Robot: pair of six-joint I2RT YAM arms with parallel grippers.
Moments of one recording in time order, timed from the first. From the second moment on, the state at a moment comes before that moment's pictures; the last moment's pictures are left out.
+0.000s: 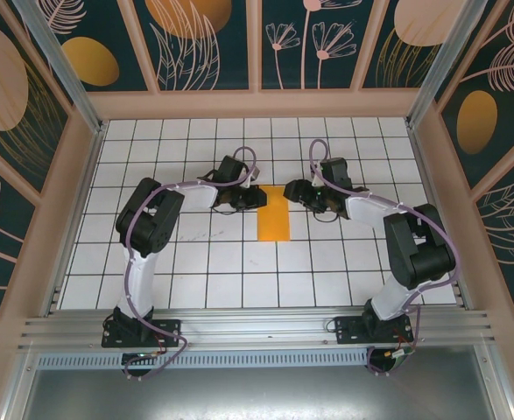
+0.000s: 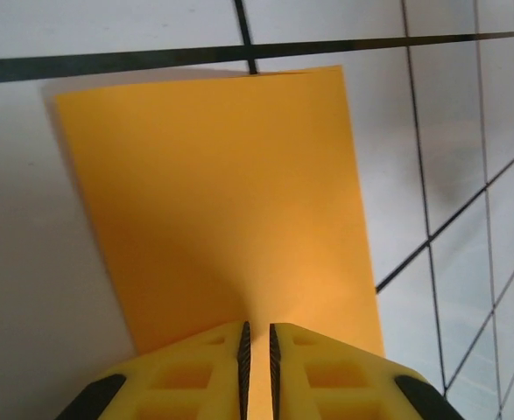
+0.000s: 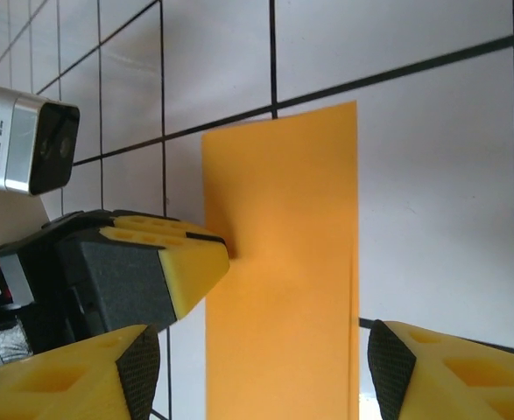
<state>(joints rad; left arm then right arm) -0.53 2.14 1.30 -0.06 0.54 -0.60 0.34 1.66 0.90 -0.05 -0.45 0.65</state>
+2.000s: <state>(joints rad) -0.97 1.64 0.94 -0.02 0.04 -0.18 0.37 1.88 1.15 -0.18 -0.71 0.78</state>
